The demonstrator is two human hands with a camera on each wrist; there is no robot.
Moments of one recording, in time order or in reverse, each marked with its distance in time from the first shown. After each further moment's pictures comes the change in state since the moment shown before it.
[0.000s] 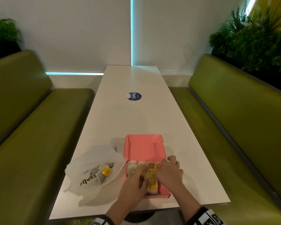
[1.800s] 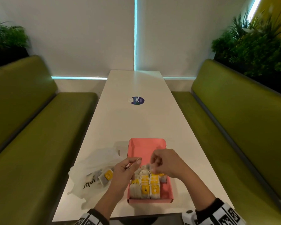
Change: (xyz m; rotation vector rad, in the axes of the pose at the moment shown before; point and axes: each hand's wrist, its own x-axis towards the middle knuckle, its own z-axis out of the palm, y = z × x) left_hand 0.014 0.040 -0.064 -0.762 0.235 -0.265; right_hand -0.008 -0.027 -0.077 0.125 -0.181 -0.478
